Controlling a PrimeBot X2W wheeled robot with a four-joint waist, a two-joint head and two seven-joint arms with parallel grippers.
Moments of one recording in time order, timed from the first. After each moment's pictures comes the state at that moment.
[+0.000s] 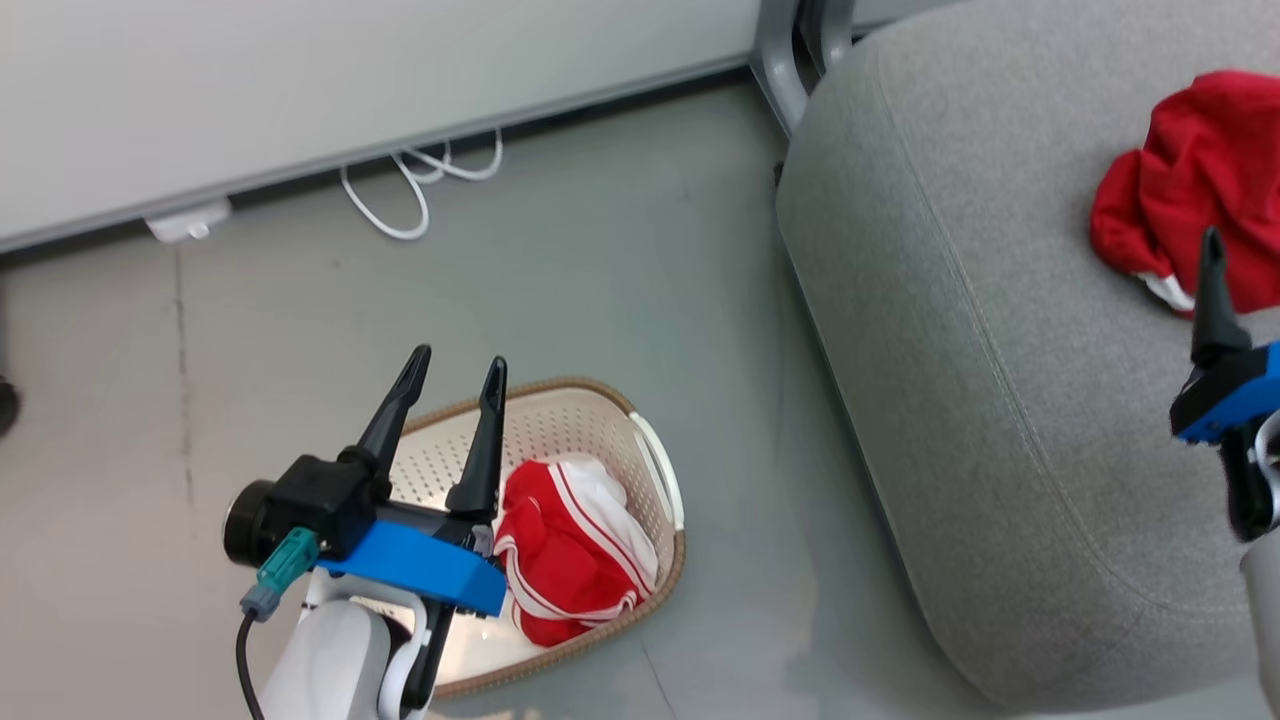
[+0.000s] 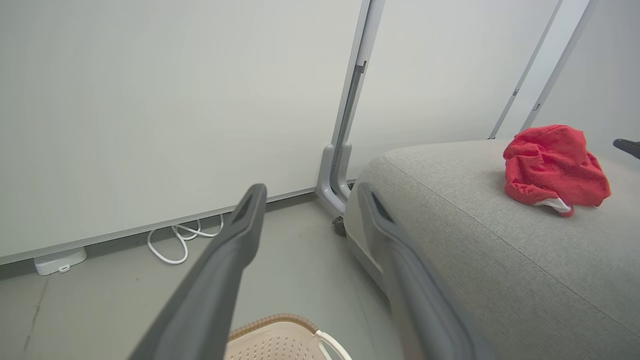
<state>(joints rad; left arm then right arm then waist) -0.28 0.13 -0.30 0.29 -0.33 -0.13 -0.26 -0.68 -0.32 -0.17 0.85 0.17 0.13 -0.26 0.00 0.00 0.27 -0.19</state>
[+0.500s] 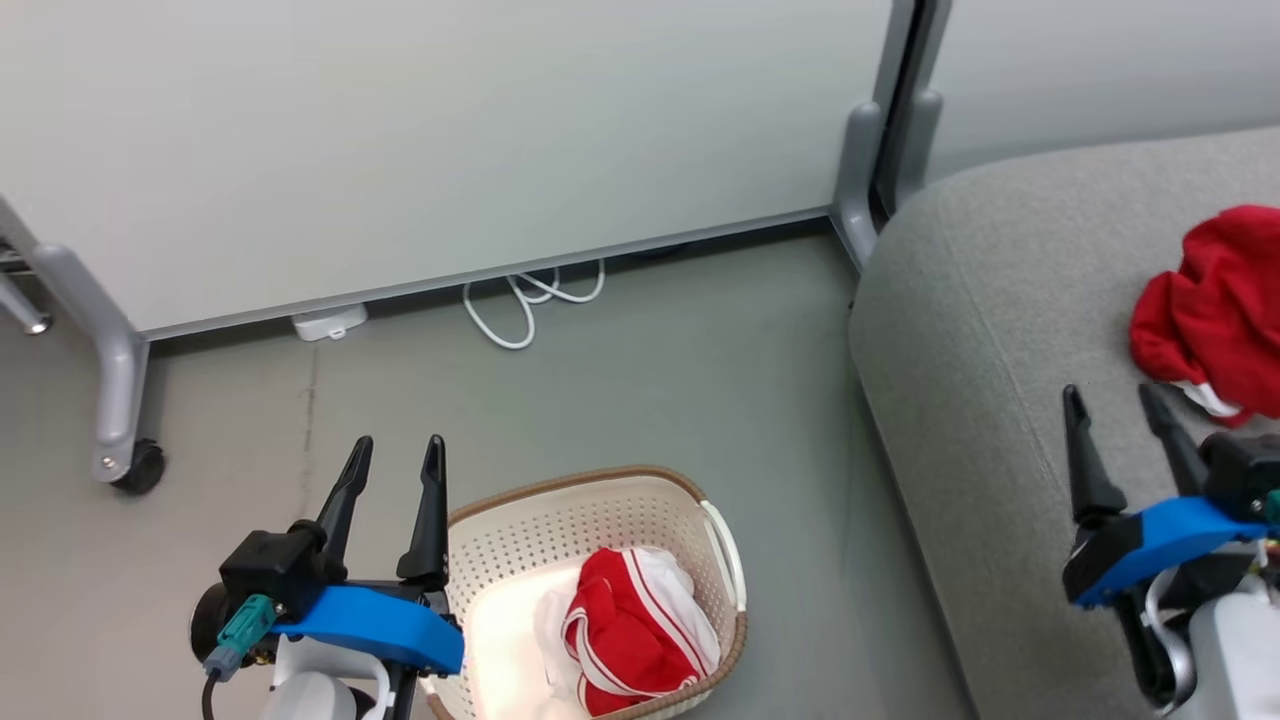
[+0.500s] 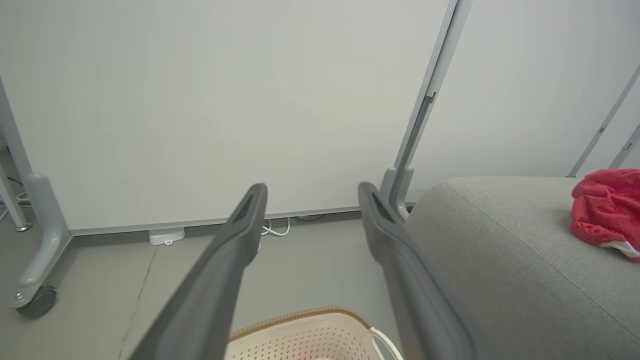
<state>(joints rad) -0.17 0.10 -0.17 0.36 -0.33 -0.13 -0.26 -0.30 -0.19 -0.11 0.45 0.16 0.13 -0.16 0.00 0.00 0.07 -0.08</state>
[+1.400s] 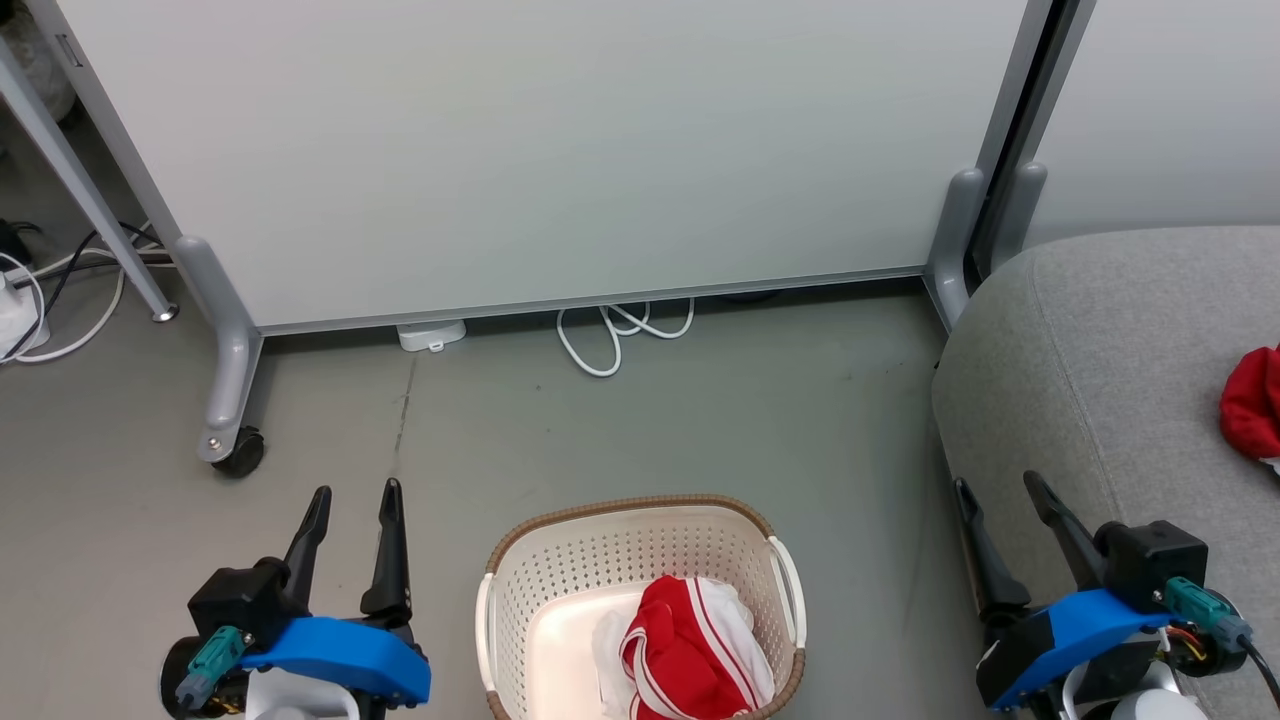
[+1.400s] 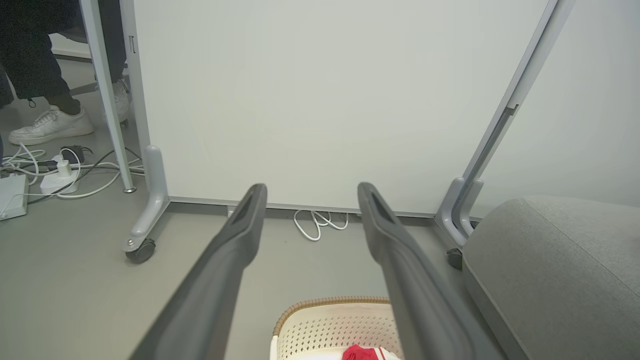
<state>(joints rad) -0.13 0.10 -0.09 0.44 -0.33 -0.13 -0.26 -0.08 -0.08 -0.01 0.21 0.16 0.13 -0.06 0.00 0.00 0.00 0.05</state>
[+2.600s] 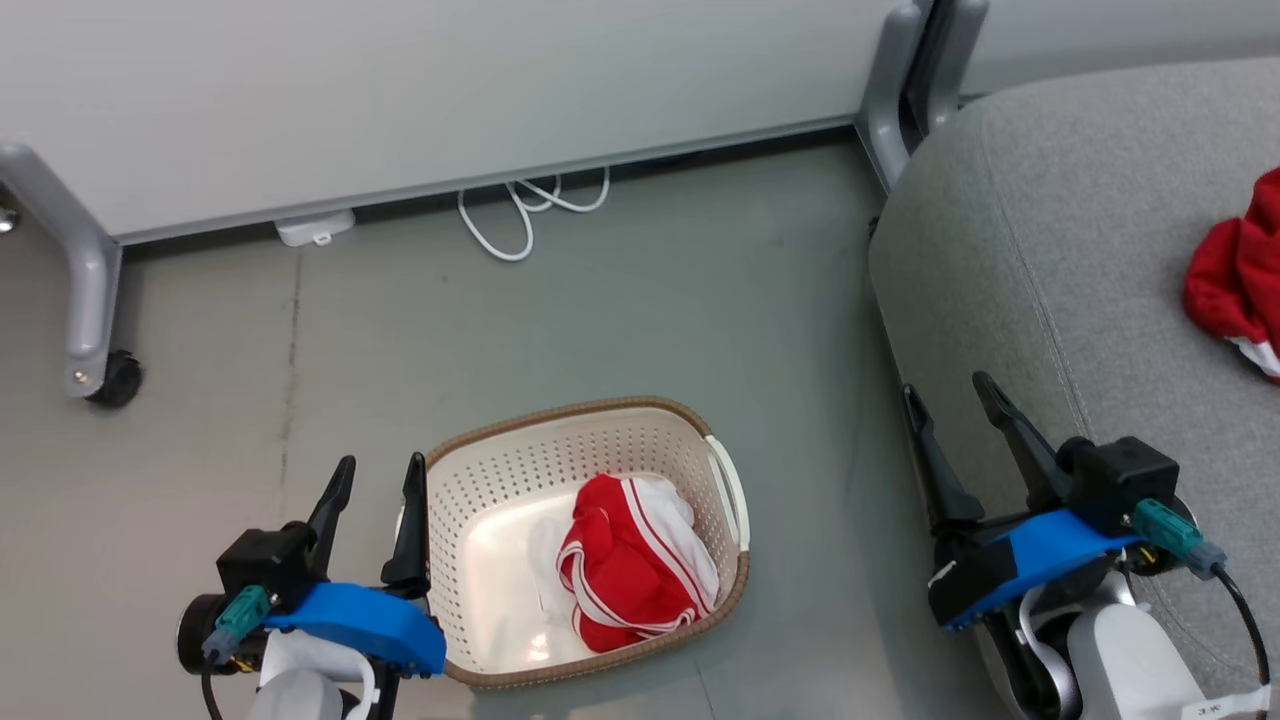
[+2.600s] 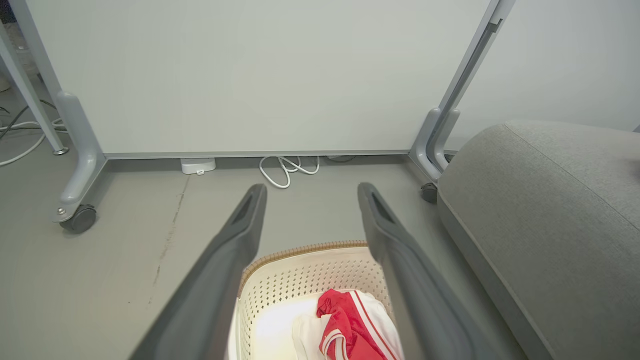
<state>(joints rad) -0.19 0.11 -0.14 0.49 -0.33 -0.13 -0.26 -0.19 -0.06 0.06 0.18 0.19 0.13 -0.07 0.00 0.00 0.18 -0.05</state>
